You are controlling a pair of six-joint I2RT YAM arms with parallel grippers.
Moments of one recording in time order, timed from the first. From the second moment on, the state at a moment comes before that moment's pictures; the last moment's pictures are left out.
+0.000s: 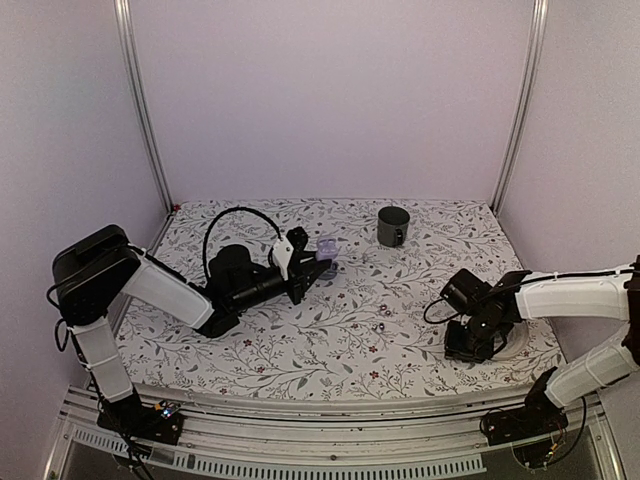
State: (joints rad) left arm -0.82 1.82 0.72 1.13 0.17 0.13; right arm 0.70 1.33 0.64 -0.72 0.08 0.98
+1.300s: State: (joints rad) left arm -0.82 1.79 0.71 1.13 0.17 0.15; right arm 0.75 1.53 0.81 -0.69 0.18 0.77
